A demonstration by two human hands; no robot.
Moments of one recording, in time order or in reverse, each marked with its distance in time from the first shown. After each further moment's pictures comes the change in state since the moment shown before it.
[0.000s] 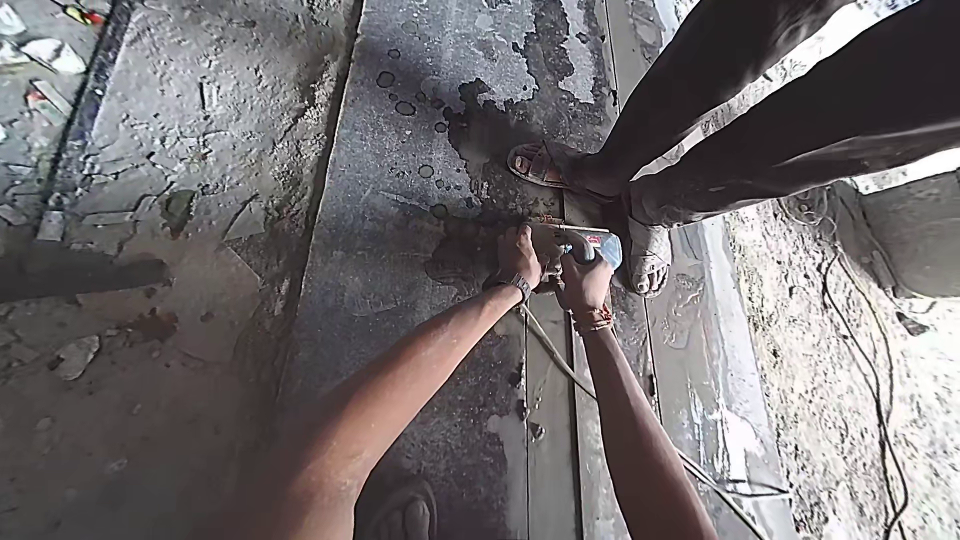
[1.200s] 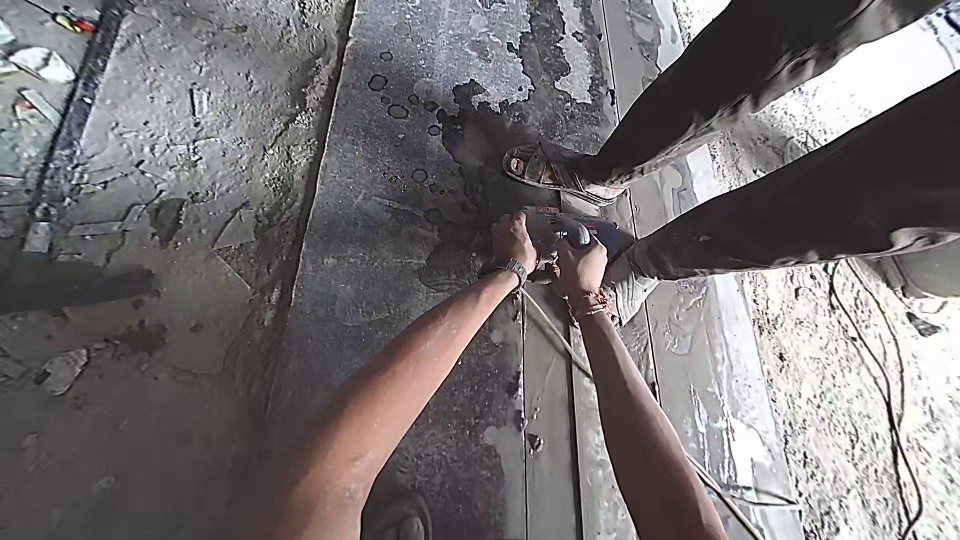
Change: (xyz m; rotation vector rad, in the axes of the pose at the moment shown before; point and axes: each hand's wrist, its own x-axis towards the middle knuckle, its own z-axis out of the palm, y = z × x) left_hand 0.031 0.014 -0.015 0.007 -0.009 -0.049; right_hand 0.028 -0.017 0.007 -0.004 0.008 0.018
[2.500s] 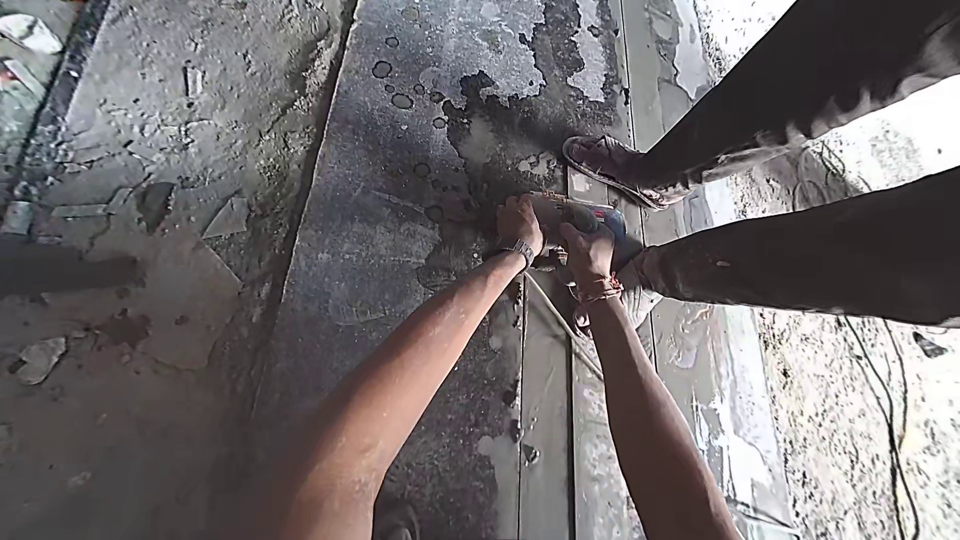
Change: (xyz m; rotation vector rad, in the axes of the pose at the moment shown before) left_hand 0.033 0.009 -0.009 -0.006 0.010 -0.018; right_hand 0.025 0.000 0.006 0.240 -0.087 -0.054
